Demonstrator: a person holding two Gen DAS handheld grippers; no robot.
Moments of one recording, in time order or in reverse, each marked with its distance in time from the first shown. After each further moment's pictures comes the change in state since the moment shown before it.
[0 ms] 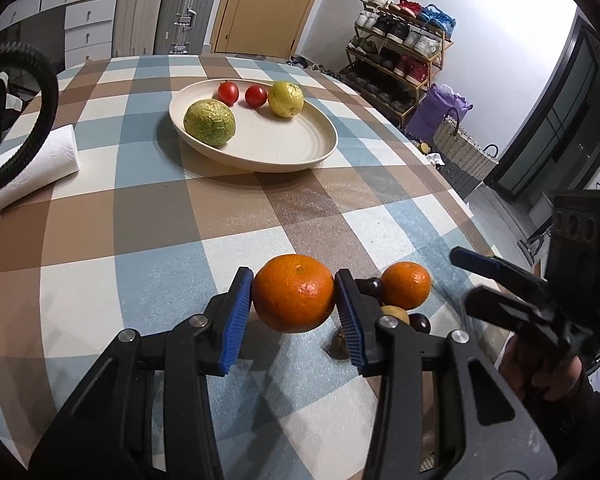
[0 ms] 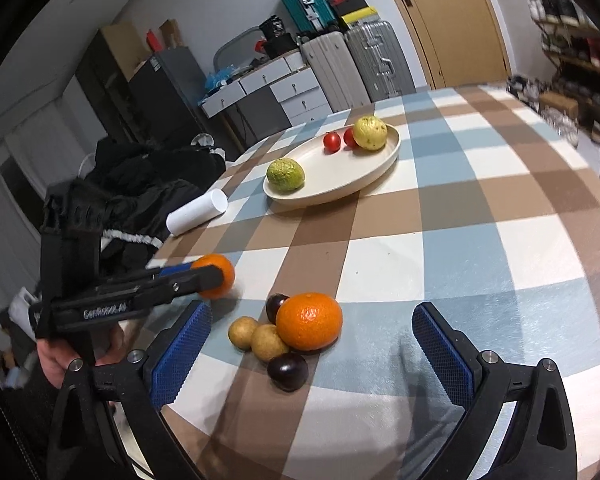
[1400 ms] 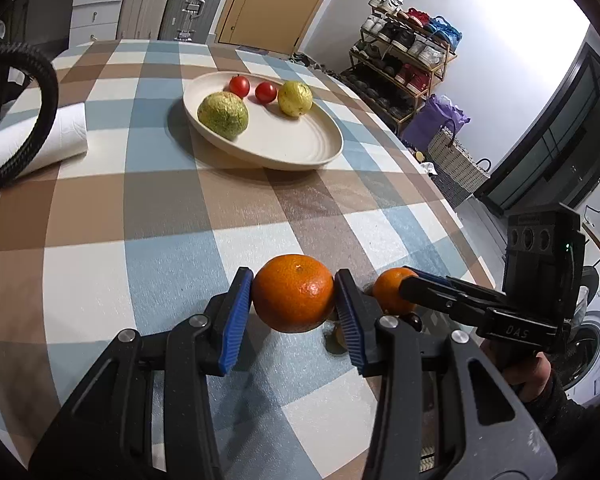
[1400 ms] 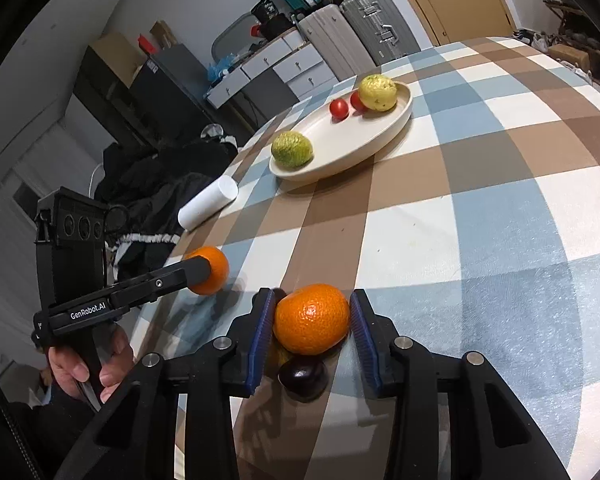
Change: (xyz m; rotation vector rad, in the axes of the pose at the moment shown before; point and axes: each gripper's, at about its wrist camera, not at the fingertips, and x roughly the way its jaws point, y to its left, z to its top) left arm -0.011 0.018 0.001 -0.080 0.011 -0.048; right arm 0.025 -0.012 -0.002 0.103 0.079 0.109
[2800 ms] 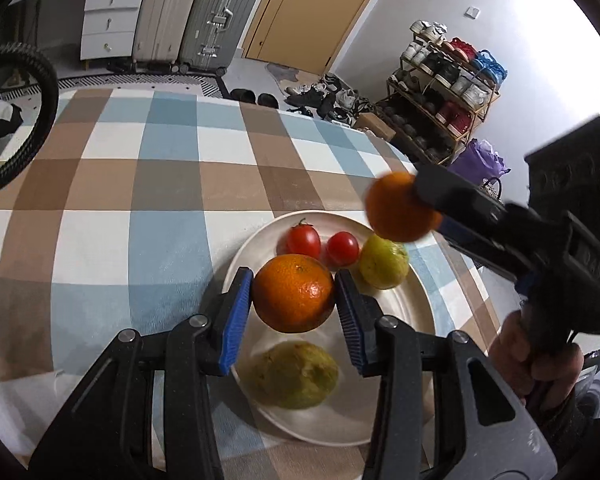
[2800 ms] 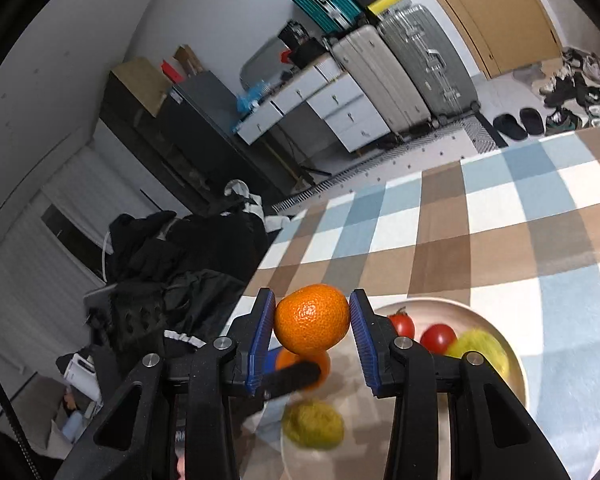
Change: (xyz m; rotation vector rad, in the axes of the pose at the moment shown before) left arm 0.112 0.079 0.205 -0.082 -0.044 0.070; right arm 0.145 0.001 0.271 -0.019 -0.038 0.148
